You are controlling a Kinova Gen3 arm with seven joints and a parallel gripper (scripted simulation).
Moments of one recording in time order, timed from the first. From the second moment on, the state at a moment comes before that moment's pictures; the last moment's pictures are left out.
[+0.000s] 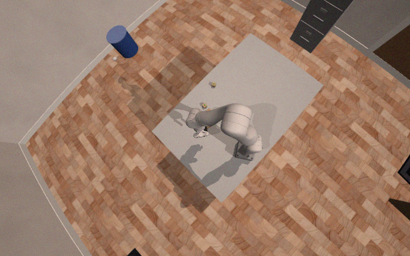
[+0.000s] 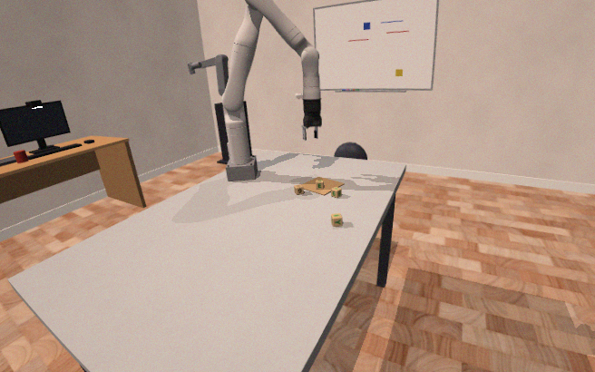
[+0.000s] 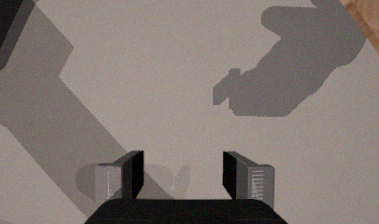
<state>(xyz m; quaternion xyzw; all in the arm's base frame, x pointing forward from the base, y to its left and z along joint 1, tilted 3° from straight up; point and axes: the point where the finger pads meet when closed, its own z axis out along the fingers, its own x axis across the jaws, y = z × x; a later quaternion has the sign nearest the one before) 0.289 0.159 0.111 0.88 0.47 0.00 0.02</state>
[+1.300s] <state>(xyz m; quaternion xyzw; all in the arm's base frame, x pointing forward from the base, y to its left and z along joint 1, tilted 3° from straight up) 0.427 -0.014 0.048 0.94 0.34 0.01 0.03</state>
